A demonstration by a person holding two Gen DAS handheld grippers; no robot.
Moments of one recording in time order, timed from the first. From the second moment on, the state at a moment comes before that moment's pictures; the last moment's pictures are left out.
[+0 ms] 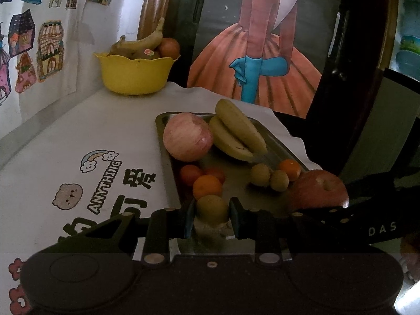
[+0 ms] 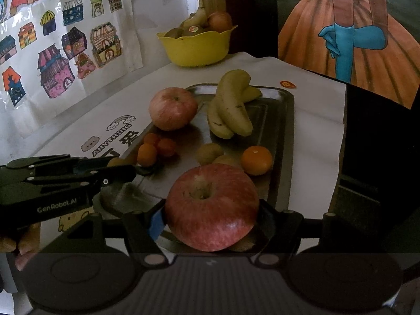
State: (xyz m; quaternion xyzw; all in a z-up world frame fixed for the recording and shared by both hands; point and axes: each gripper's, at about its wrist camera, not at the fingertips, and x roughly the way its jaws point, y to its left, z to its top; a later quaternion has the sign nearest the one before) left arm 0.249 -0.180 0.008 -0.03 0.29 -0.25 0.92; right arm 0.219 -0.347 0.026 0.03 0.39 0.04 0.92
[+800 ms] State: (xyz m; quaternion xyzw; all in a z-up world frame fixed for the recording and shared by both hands) left arm 0.254 -0.179 0.005 -0.04 0.30 -0.25 0.92; right arm 0.210 -0.340 0.016 0.06 0.34 0.01 0.94
